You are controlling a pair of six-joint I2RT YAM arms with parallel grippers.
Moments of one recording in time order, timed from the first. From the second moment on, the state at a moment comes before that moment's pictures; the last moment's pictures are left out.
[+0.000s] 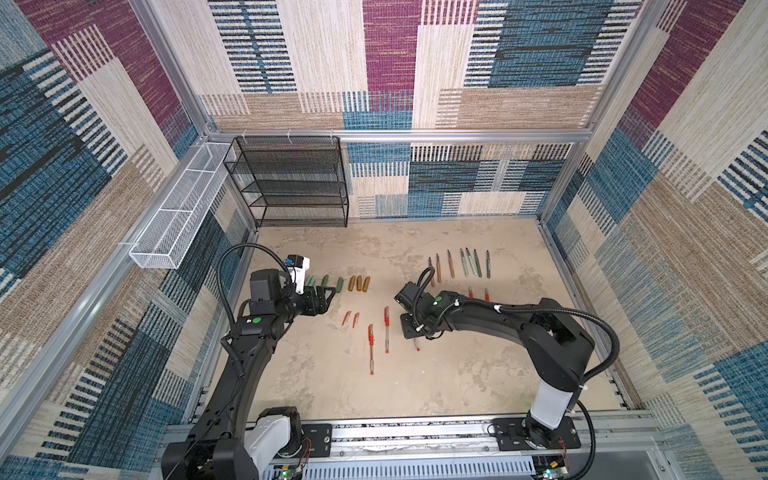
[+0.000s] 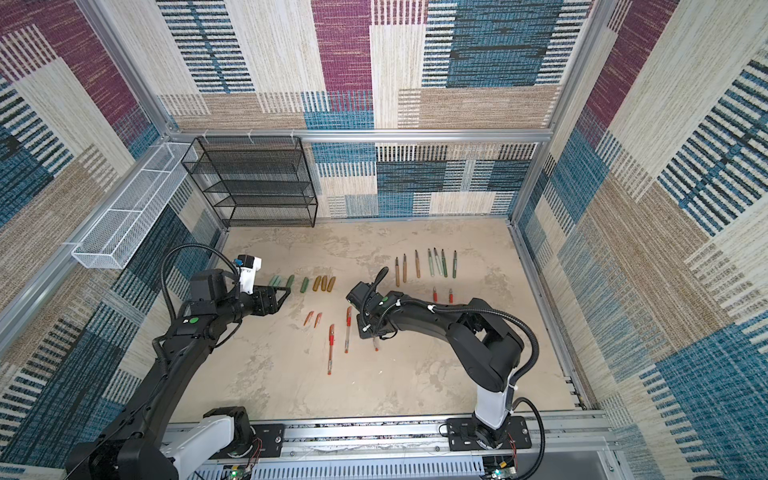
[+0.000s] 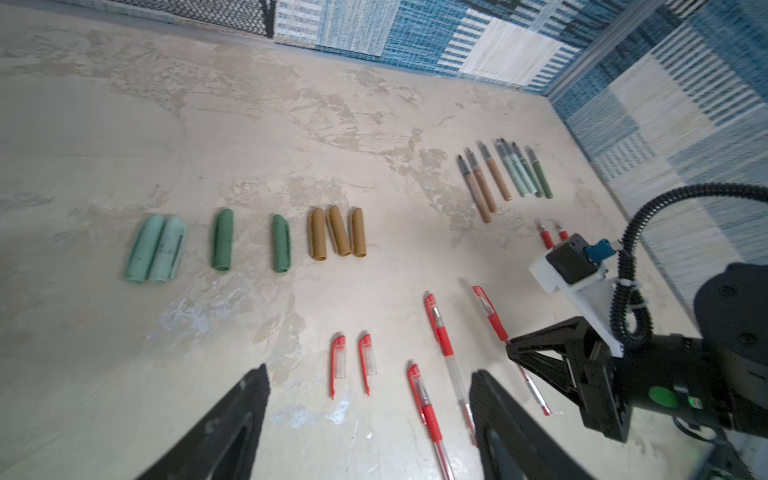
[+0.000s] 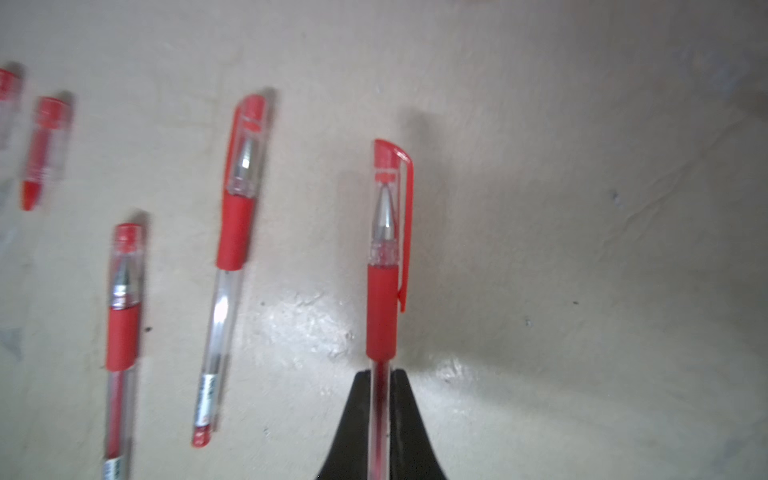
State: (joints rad) left arm 0.04 1.05 0.76 -0.35 0.57 -0.10; right arm 0.86 1.77 1.17 -0.56 0.11 0.61
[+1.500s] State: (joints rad) left arm -0.01 1.08 0.69 -0.17 0.74 -0.41; right arm 1.08 1.80 1.31 -0.09 -0.02 0.40
